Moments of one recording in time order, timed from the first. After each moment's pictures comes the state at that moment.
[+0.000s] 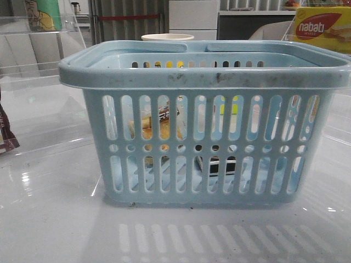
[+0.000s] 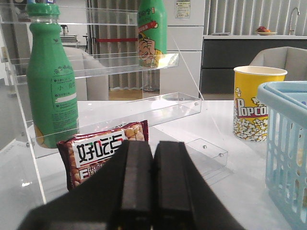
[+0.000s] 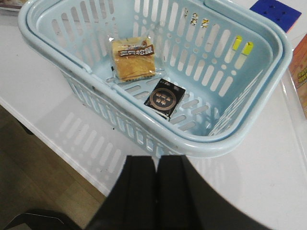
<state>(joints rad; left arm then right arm) -0.08 0.00 0.01 -0.14 0.02 0.16 0.48 0.70 -0.86 0.10 0.83 -0.14</state>
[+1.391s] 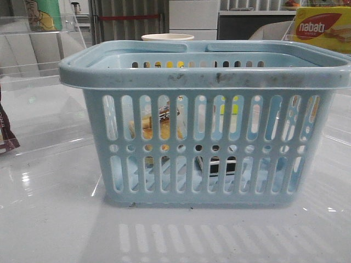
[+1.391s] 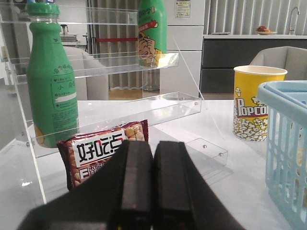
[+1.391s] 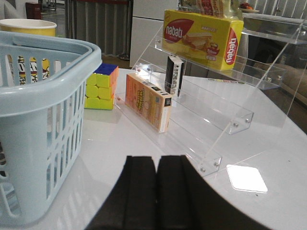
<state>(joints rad) -0.08 0.00 0.01 -0.14 0.02 0.16 -0.02 -0.01 0.03 0.10 0.08 -0.14</state>
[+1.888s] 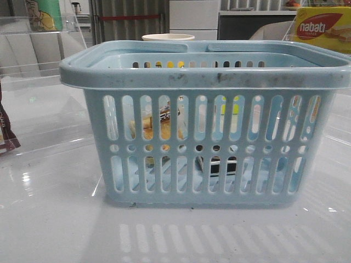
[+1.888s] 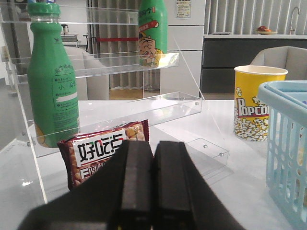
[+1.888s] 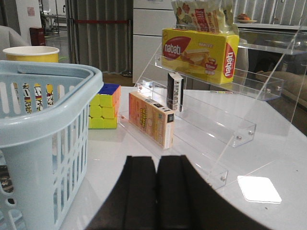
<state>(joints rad) -0.08 0.00 0.01 -0.14 0.02 0.16 -0.02 -0.01 0.03 0.03 0.01 -0.01</state>
